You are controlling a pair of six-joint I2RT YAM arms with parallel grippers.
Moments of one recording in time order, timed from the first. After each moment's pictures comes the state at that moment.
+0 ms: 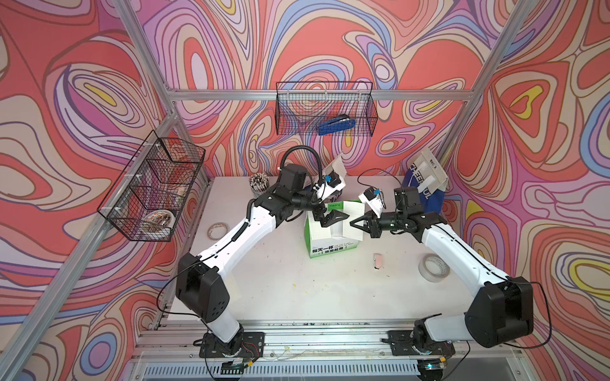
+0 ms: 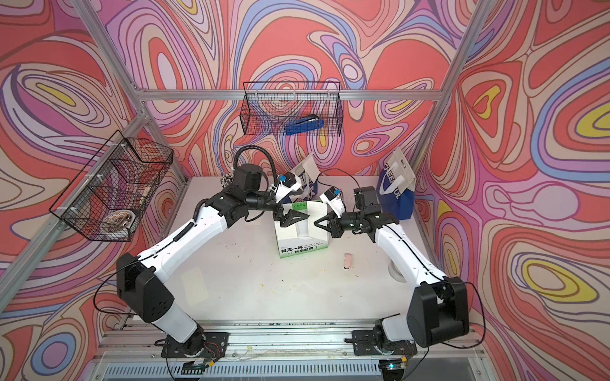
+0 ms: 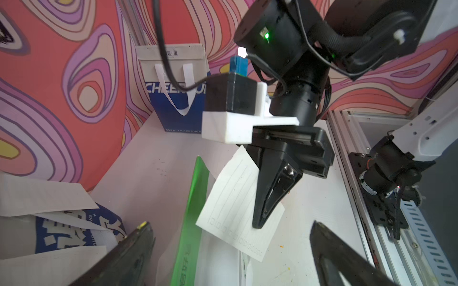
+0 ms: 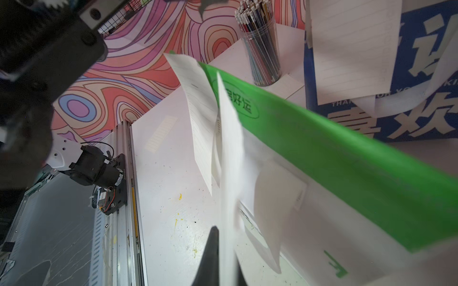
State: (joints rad) left arm -0.57 1.68 1.59 -0.41 0.74 0.39; right arm 0.21 1.42 1.15 -0.52 -0.90 -0.27
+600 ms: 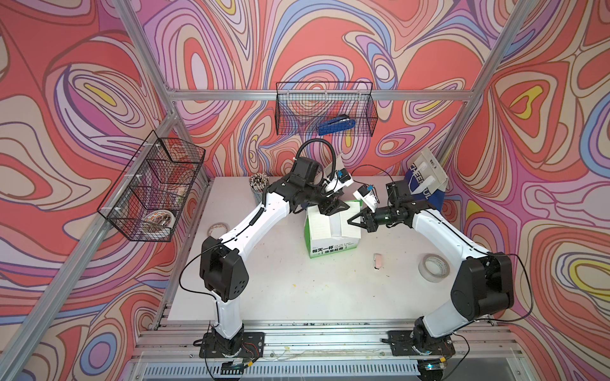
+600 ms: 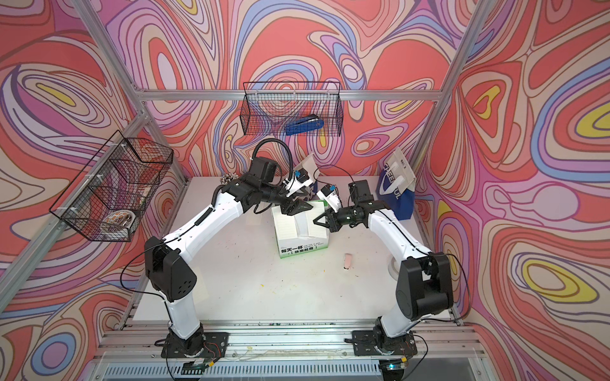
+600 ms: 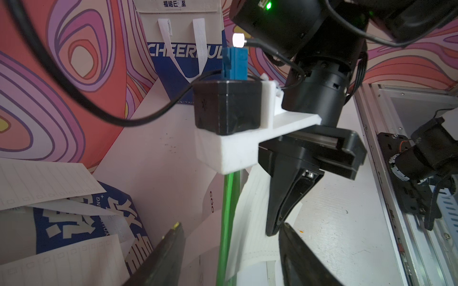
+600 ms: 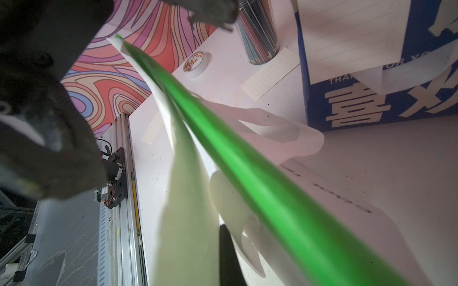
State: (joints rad) left arm -0.58 1.87 1.84 -0.61 0.65 0.46; right arm 0.19 1.59 1.28 -0.64 -0.91 -0.32
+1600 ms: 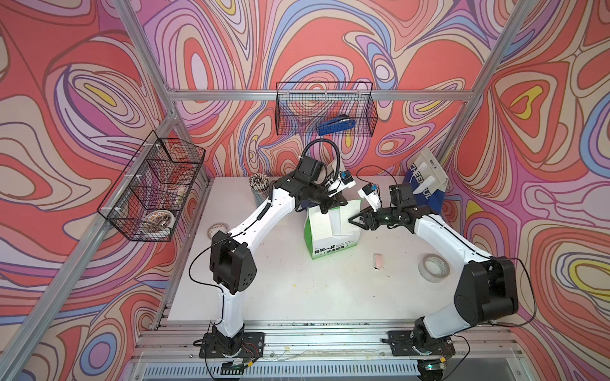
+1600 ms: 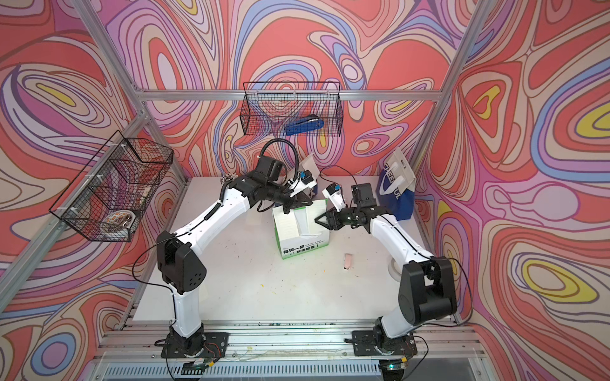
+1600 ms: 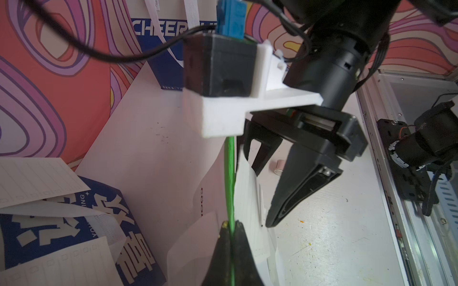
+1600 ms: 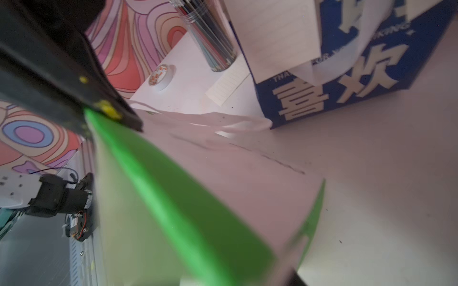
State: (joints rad) left arm -0.58 1.97 1.96 -0.73 0.65 0.52; right arm 0.18 1.49 1.14 -0.43 -0.69 -0.11
